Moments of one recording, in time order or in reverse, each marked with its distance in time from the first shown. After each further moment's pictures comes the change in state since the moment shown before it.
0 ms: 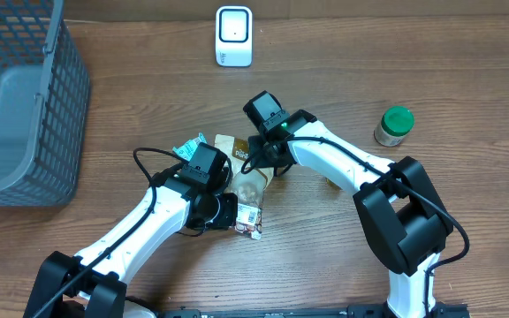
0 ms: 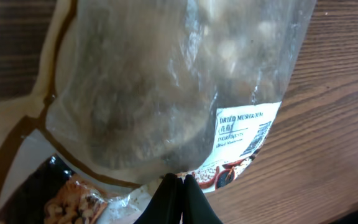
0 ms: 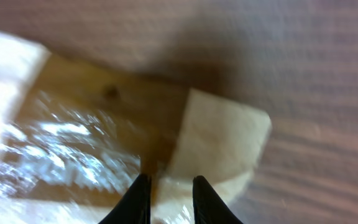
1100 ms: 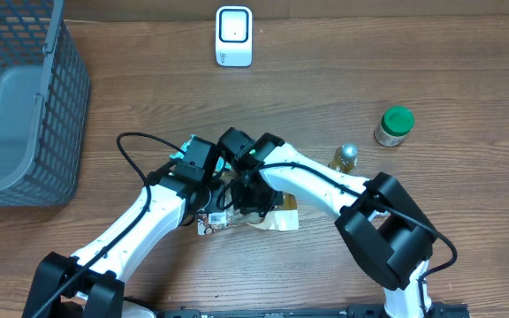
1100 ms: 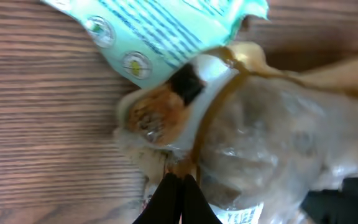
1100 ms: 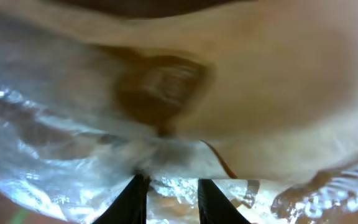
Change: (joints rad) left arm 0.034 -0.002 0.000 0.101 -0.301 0.025; right arm 0.189 0.000 0.002 -0.243 -0.162 0.149
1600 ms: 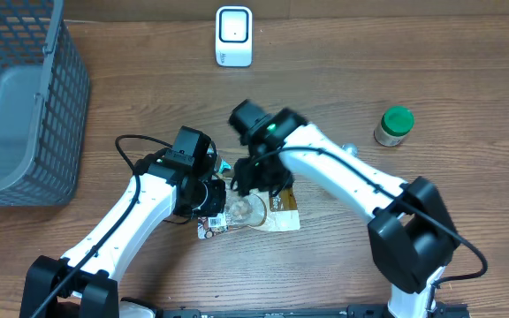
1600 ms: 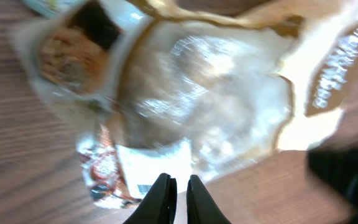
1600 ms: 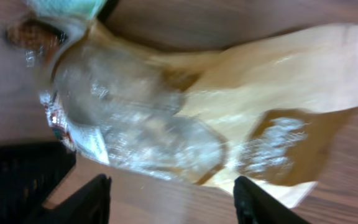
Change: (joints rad) left arm 0.067 0.002 0.101 -0.218 0.297 0.079; right arm -0.105 -0.082 0.116 -0.143 -0.033 -0.177
